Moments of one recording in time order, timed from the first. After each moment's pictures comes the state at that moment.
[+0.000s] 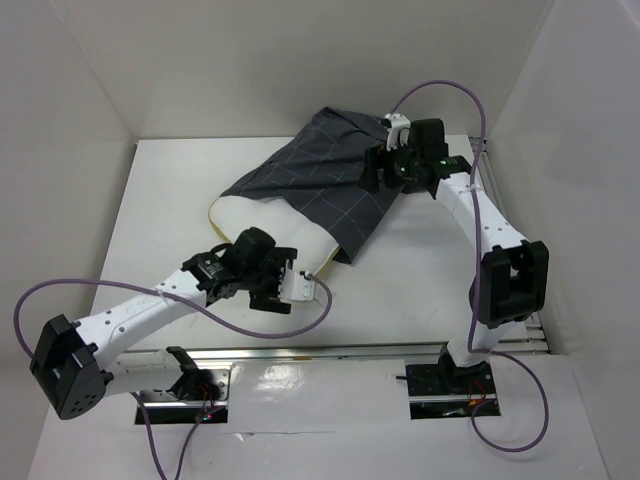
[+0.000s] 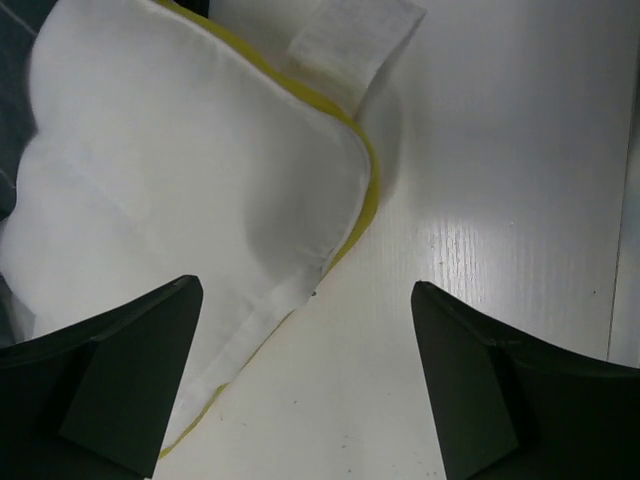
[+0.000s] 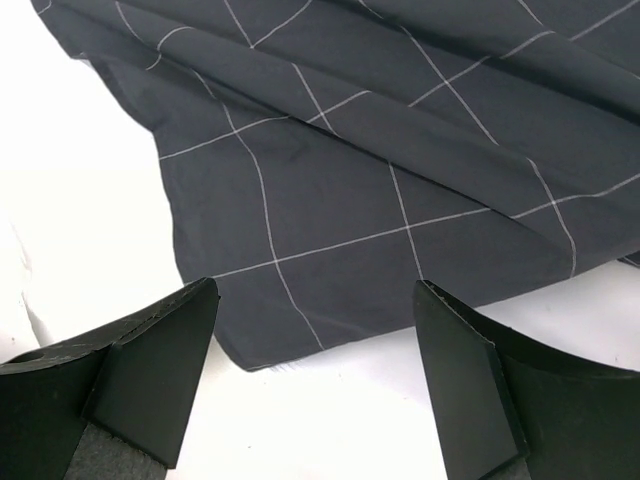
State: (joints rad) left arm -0.73 1.16 0.87 -0.60 0.20 0.93; right arm 0.21 1.67 1.49 -0.47 -0.43 -0.03
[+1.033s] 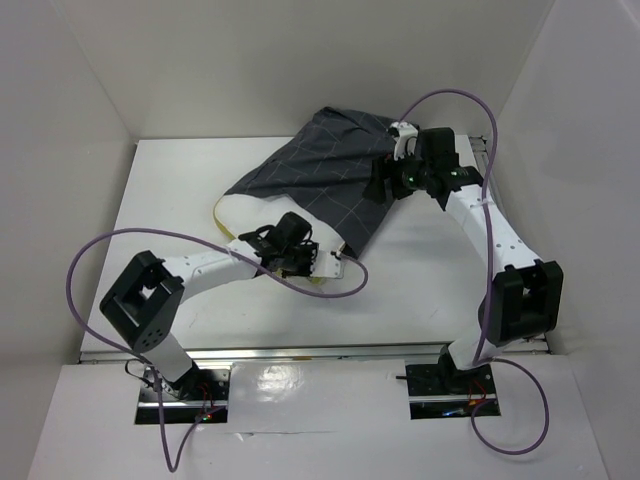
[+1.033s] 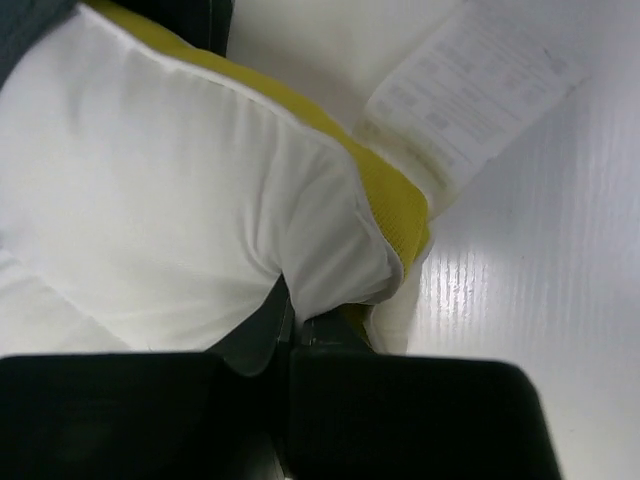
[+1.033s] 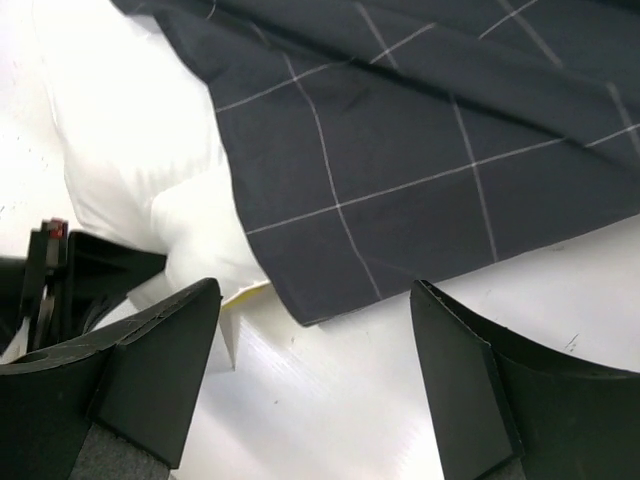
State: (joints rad) left arm -0.72 1.62 1.00 -0.32 0.19 0.97; right arm 0.19 1.55 1.39 -0.50 -0.48 -0.03
